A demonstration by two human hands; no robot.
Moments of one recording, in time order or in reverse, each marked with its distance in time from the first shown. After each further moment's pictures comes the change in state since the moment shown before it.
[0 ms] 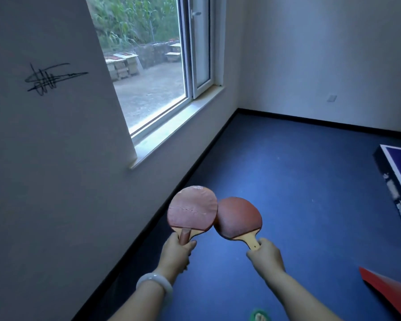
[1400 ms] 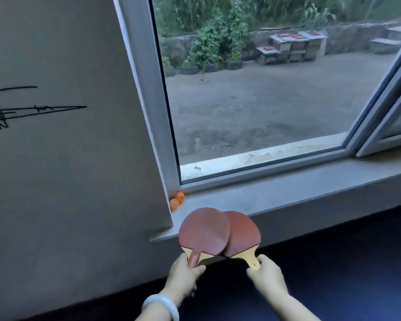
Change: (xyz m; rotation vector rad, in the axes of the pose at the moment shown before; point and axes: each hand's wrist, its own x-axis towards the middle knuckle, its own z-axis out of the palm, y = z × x) left_hand 0.573 0.189 -0.058 -0.280 0.537 -0.466; right_hand 0.618 -0.454 0.197 -0.413 -0.678 -0.471
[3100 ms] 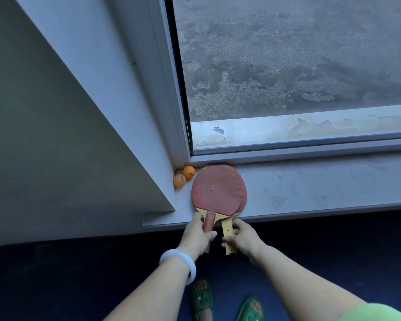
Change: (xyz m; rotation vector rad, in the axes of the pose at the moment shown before) left_hand 0.184 0.018 0.031 0.051 -0.007 -0.143; right_hand 0.186 -0.079 0.088 0.232 -0.589 0.053
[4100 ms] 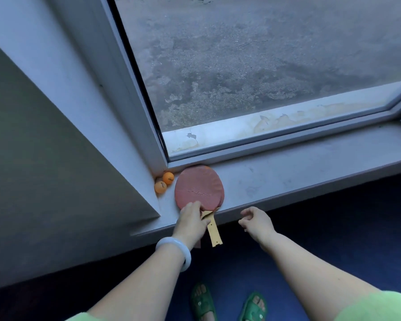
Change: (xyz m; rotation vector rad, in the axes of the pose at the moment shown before) left_hand -0.010 0.044 -0.002 0.400 0.065 0.329; right_hand -0.038 0.013 -0.060 -0.096 0.403 -0.001
